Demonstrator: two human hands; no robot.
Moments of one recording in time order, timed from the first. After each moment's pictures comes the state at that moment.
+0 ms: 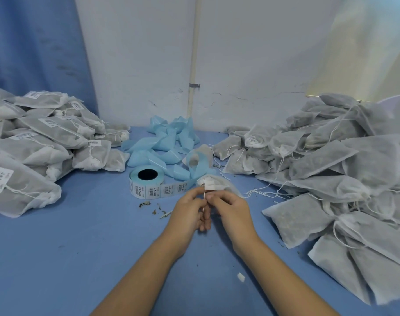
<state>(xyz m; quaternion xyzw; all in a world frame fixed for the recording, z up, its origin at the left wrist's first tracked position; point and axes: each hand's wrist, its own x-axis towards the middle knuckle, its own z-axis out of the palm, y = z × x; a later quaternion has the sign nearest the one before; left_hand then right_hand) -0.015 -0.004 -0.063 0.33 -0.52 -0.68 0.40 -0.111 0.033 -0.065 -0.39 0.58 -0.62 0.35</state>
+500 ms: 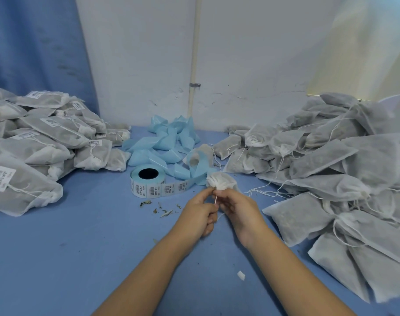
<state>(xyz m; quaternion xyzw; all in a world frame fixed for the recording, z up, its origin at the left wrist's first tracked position) -0.019 0.009 -0.053 0.33 -0.56 -0.68 0.34 -0.127 0.033 -0.054 -0.25 0.53 -0.66 0.46</state>
